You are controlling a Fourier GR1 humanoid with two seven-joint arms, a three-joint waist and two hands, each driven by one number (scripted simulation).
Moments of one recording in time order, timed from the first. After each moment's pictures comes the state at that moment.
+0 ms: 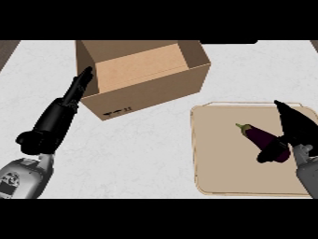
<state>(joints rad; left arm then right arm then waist) -0.25 0.38 -0.26 -1.61 0.10 0.09 0.02 -0.28 -0.60 0.36 -1.49 0.44 0.12 0.97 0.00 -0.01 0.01</state>
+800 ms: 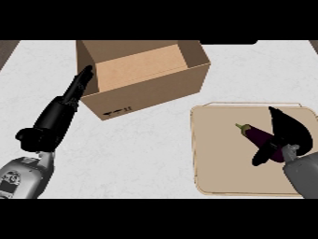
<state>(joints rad) -0.25 0.35 -0.22 -1.61 0.08 0.06 0.04 -0.30 -0.52 0.36 -1.34 0.52 0.13 0.92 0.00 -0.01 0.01</state>
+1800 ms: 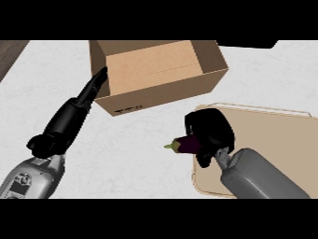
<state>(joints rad) -0.26 0.30 -0.25 -1.63 0.05 0.01 0.04 -0.50 -0.31 0.69 -1.45 0.74 0.17 0.62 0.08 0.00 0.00</state>
